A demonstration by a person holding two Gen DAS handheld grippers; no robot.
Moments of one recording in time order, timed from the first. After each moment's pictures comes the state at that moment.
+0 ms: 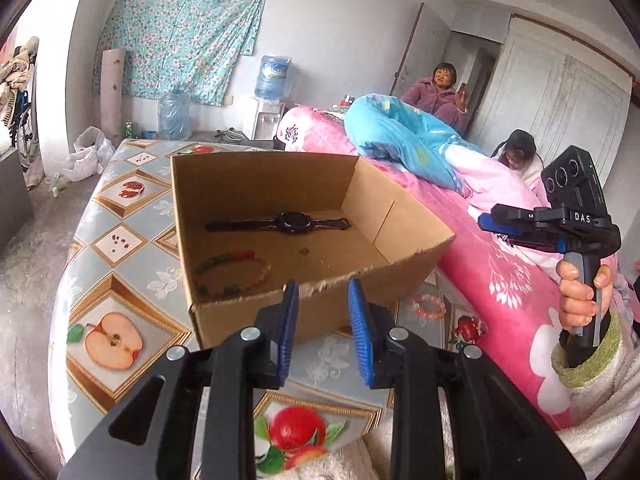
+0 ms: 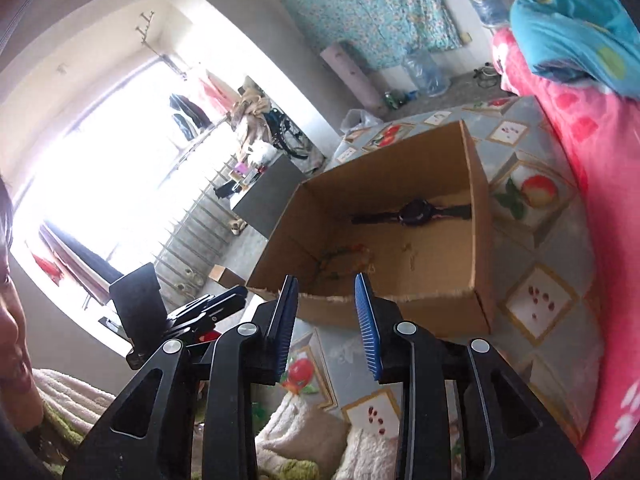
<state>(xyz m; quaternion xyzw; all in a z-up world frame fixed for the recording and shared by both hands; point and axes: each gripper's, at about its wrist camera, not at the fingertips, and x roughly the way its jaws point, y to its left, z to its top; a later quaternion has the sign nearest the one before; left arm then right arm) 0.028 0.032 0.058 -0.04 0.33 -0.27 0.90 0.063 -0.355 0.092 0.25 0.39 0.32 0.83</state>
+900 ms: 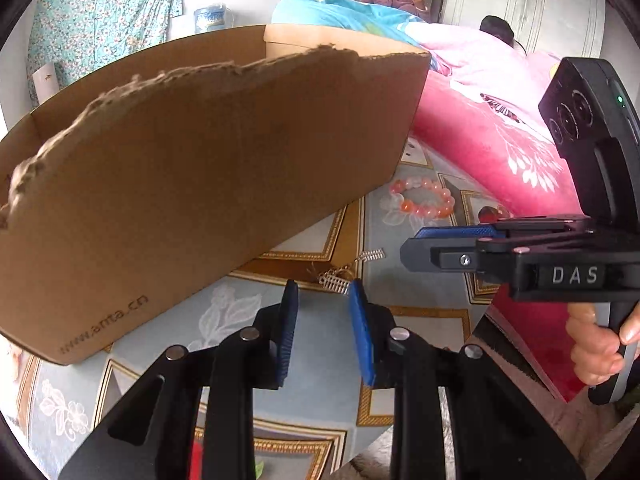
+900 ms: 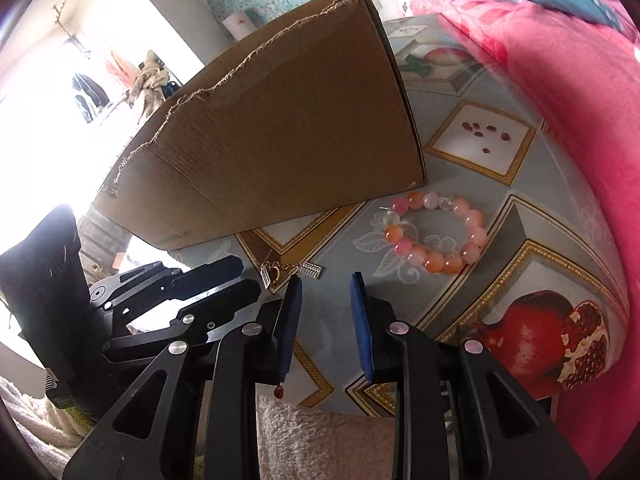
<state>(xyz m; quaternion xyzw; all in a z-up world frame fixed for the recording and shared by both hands) 0.044 -0.101 -0.051 0.11 0.40 -0.32 0.85 0.067 -0.291 -0.010 0.19 0.46 0.16 0.85</state>
